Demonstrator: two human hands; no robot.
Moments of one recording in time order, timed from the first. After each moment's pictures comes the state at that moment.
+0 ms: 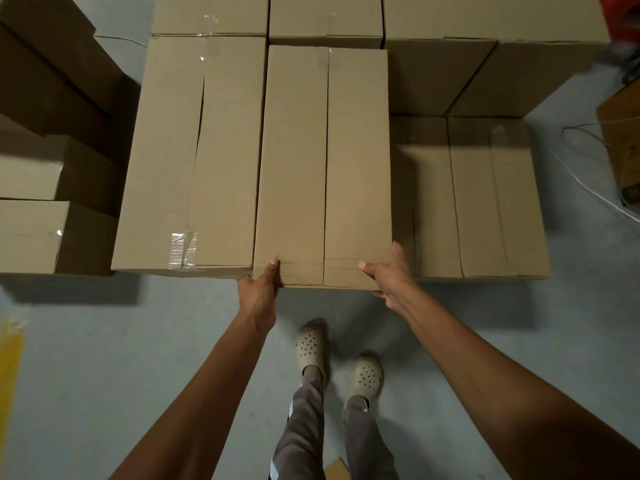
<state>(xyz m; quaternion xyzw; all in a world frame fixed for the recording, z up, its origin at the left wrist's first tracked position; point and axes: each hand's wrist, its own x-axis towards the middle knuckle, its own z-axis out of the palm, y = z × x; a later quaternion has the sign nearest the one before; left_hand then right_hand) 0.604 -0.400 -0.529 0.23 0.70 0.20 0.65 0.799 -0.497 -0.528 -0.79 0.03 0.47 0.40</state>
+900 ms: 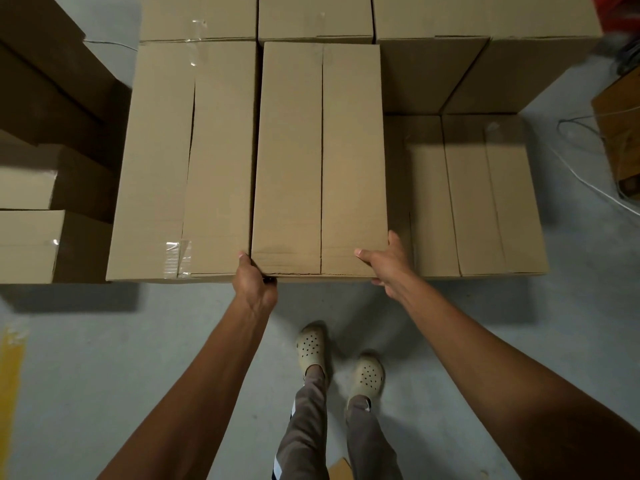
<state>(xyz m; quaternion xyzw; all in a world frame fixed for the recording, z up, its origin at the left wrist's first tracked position) 0.627 -0.366 -0.521 0.05 0.66 0.32 0.68 0.819 -0.478 -0.531 -0.79 0.01 0.46 0.39</state>
